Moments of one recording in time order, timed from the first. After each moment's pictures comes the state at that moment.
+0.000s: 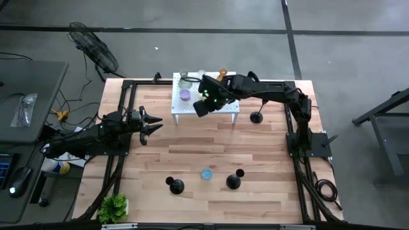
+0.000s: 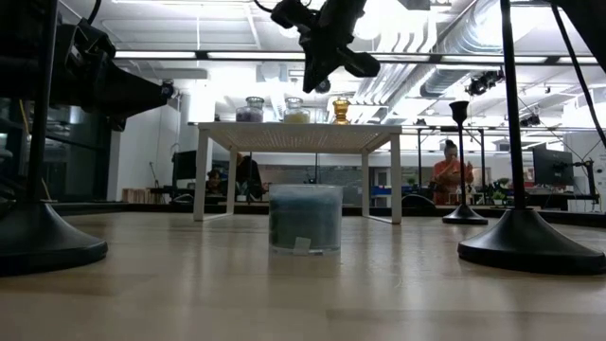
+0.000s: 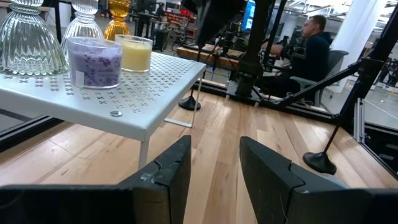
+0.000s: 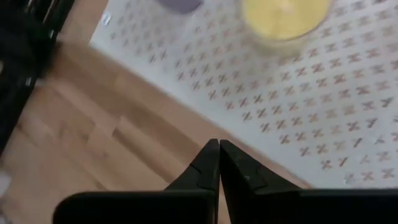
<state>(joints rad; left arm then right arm) 0.25 0.03 0.01 0.02 0.06 -0.19 -0.21 1.96 2.01 -1.12 0.02 0.82</state>
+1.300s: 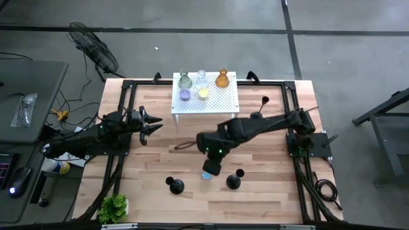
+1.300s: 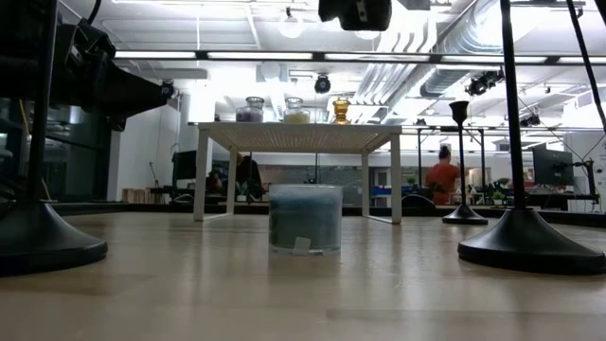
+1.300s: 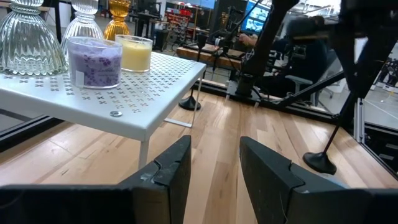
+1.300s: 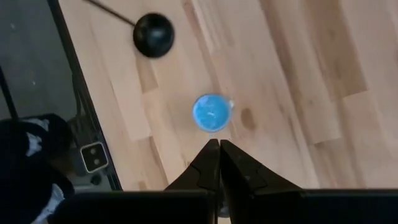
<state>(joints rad) 0.25 0.03 0.01 0.02 0.06 -0.19 0.20 1.99 2.01 -1.19 -0.12 0.60</state>
